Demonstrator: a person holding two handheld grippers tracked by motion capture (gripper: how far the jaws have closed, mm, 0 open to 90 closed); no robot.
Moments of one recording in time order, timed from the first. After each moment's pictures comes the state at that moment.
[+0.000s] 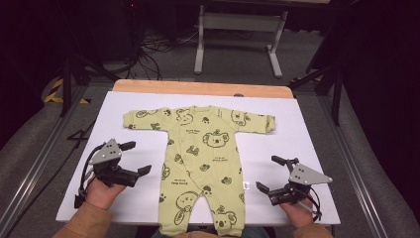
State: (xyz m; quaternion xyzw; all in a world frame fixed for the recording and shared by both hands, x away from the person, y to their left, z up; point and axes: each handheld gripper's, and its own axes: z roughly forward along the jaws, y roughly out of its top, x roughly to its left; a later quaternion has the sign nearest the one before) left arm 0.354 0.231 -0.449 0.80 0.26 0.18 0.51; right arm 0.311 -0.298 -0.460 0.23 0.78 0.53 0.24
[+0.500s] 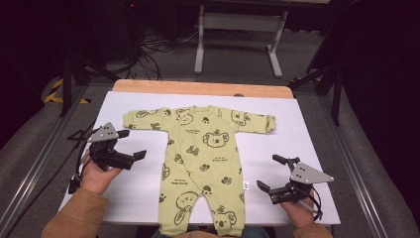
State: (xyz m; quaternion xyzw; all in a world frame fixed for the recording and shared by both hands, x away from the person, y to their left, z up) left arm 0.390 0.245 -0.435 0.80 0.31 0.15 0.49; right arm 0.311 -0.298 -0.454 0.23 0.78 0.53 0.25
